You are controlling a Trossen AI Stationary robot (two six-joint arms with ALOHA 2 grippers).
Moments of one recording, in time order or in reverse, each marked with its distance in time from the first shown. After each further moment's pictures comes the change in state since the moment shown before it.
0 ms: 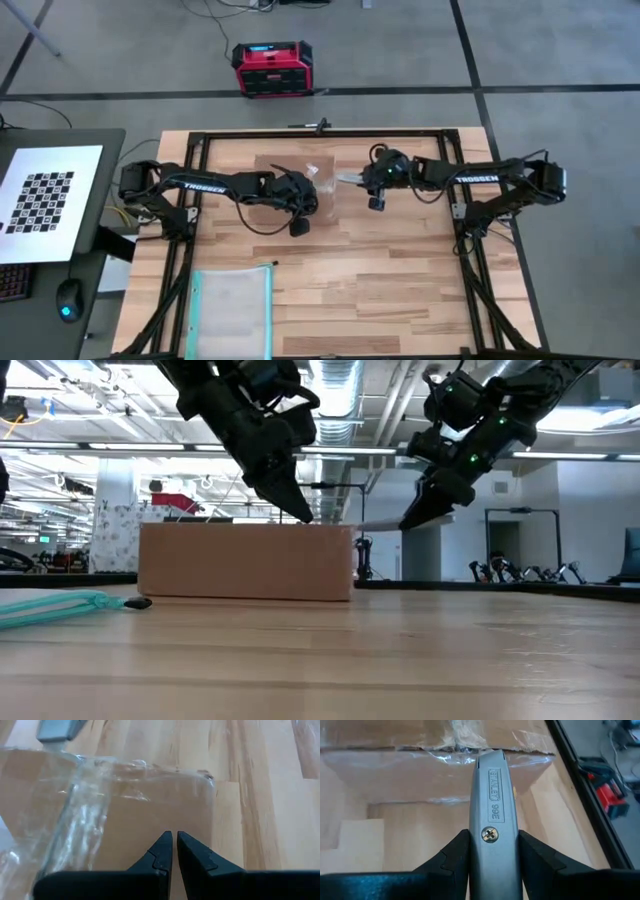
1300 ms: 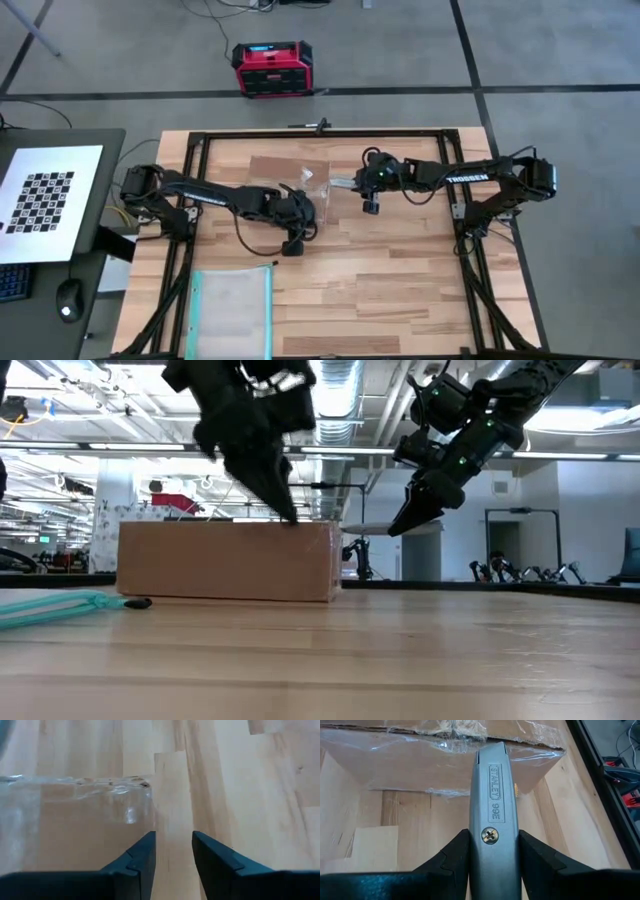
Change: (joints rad) left arm -0.157 0.039 0.083 -0.214 -0.040 0.056; right arm 0.039 0.080 0.052 -0.009 -0.010 0.037
